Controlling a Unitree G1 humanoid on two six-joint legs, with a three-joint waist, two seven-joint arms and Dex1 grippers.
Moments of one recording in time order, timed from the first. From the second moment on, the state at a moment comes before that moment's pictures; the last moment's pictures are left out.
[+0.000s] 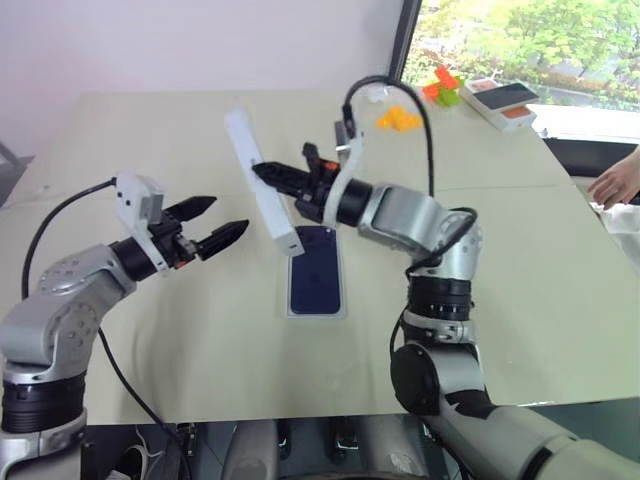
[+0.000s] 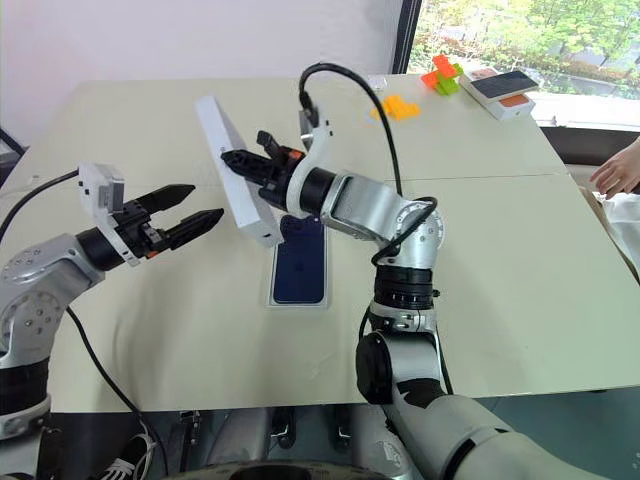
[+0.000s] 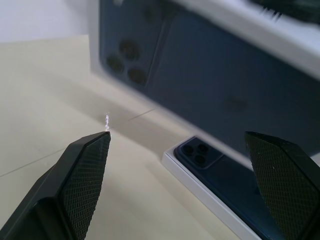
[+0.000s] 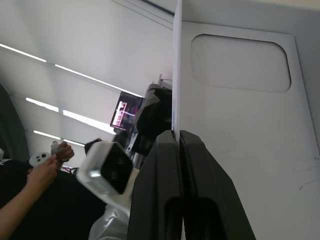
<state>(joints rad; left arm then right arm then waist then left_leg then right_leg) -0.24 0.68 0.31 -0.33 -0.74 0.67 -0.69 -0.84 0.15 -0.26 0.08 1.58 1.17 -0.50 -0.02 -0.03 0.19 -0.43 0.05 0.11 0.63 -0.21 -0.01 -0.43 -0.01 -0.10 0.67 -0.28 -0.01</state>
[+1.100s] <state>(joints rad) -0.11 0.73 0.40 -0.40 -0.82 0.70 -0.72 -0.59 0.13 -0.01 0.04 1.73 0.71 -0.67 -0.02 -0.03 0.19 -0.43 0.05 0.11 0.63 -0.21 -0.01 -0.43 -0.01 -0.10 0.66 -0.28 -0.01</state>
